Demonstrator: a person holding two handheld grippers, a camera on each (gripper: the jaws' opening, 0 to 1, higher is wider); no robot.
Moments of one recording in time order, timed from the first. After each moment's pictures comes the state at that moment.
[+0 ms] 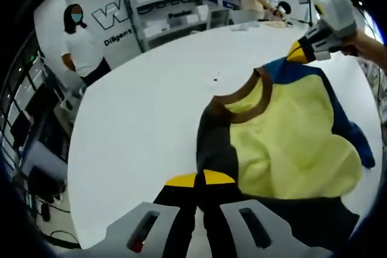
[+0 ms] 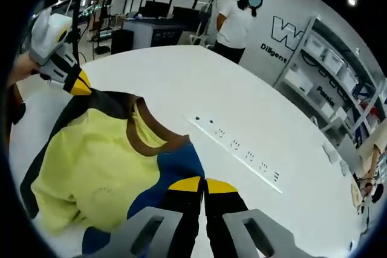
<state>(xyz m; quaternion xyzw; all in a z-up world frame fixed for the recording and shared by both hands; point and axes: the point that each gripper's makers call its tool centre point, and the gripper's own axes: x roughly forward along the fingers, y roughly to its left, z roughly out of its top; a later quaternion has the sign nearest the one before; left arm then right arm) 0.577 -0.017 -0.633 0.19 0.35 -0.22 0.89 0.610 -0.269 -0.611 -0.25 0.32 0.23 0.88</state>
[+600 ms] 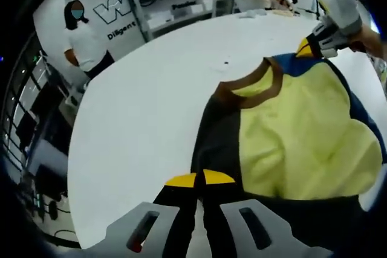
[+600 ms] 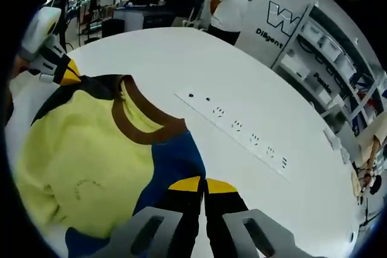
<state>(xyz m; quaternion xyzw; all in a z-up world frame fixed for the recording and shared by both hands) 0.591 -0.008 -0.659 0.22 0.37 -0.20 0.88 0.622 -0.281 -0.651 -0.26 0.35 0.20 0.88</state>
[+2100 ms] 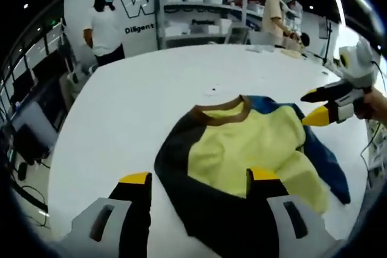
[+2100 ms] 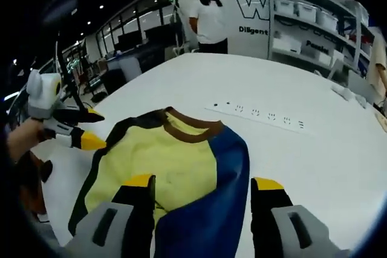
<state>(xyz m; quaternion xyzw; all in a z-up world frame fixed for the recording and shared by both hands) 0.524 -0.034 -0.619 0.06 0.34 -0.19 0.92 0.529 -0.249 -0.613 -0.04 0.35 0.23 0.91</state>
